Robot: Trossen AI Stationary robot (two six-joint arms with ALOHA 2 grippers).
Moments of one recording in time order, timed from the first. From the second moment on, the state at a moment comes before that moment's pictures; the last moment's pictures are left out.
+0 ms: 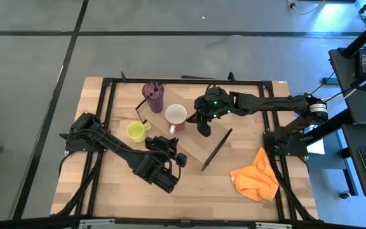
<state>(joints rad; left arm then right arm) -0.51 1.88 1.66 -1.16 -1.16 -1.67 -0.17 1.52 1.15 -0.22 -0.27 0.19</state>
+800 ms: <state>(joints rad) -0.47 1.88 1.66 -1.25 -1.13 -1.65 -0.17 1.52 1.15 -0.22 -0.32 0.19</state>
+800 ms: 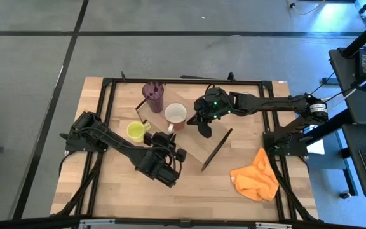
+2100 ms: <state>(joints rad) -0.46 1.88 1.66 -1.37 -1.12 -1.72 -0.17 1.55 1.15 -0.15 -0.33 0.18</state>
